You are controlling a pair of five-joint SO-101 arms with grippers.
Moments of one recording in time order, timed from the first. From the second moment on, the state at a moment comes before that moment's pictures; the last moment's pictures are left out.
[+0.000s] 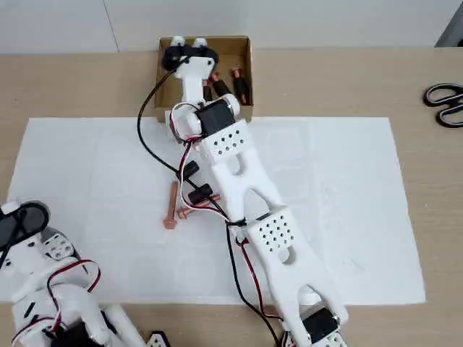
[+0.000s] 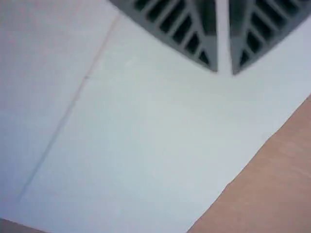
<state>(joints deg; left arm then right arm) -40.6 -103.2 67.2 73.5 -1.1 -34.5 63.9 -93.5 96.1 -27.7</state>
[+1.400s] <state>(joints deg) -40.6 -103.3 66.5 75.8 -1.1 -42.5 63.4 -73.3 95.8 -46.9</state>
